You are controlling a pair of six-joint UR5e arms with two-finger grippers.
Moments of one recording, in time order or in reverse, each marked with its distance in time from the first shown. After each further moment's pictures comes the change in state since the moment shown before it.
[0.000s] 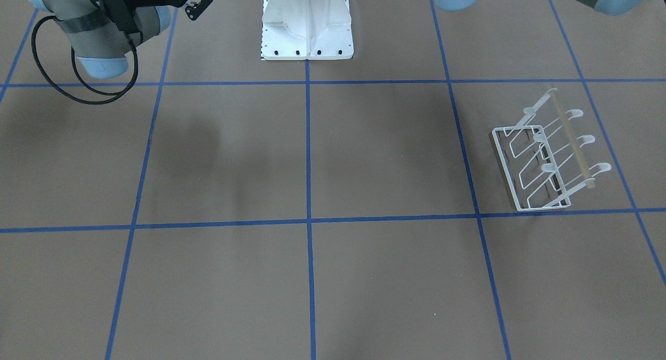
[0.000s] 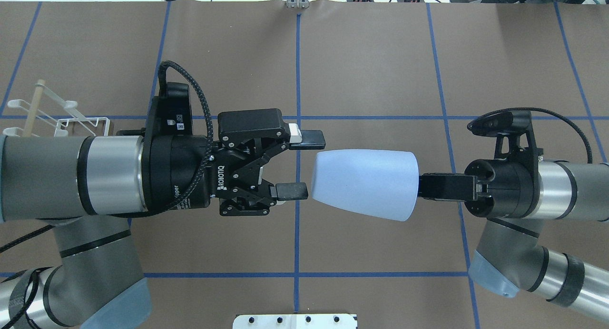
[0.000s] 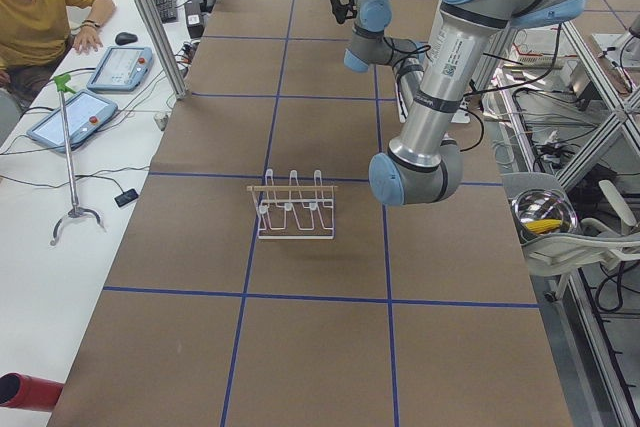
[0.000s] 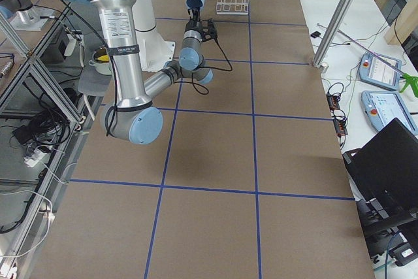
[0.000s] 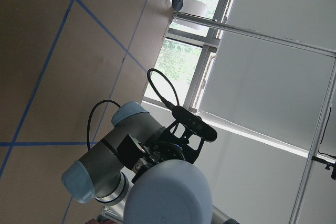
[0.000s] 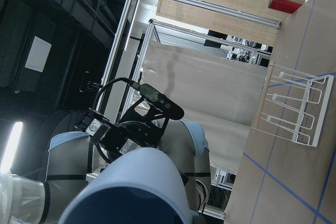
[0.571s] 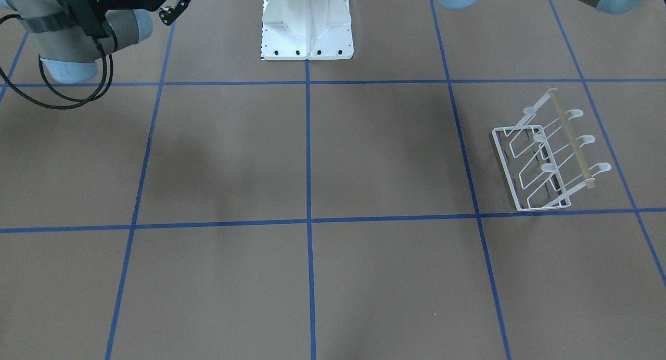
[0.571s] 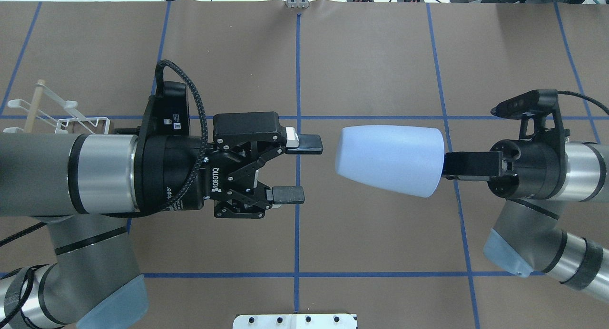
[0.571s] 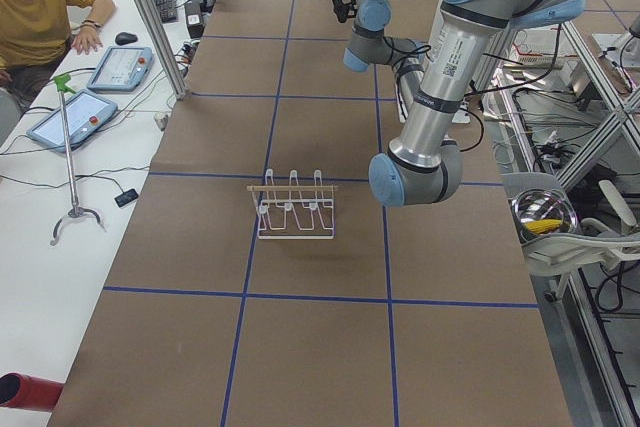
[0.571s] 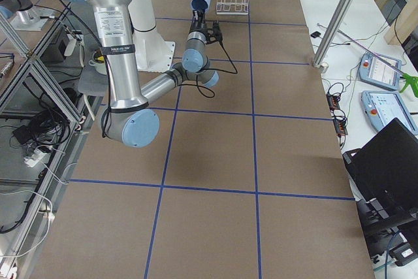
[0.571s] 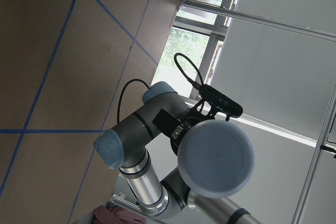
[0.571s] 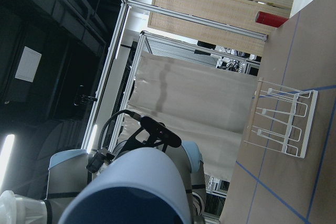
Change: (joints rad) left arm -0.015 0.001 -0.010 0.001 -0.030 0.002; right arm 0.073 -0.030 0.001 0.004 0.040 0.053
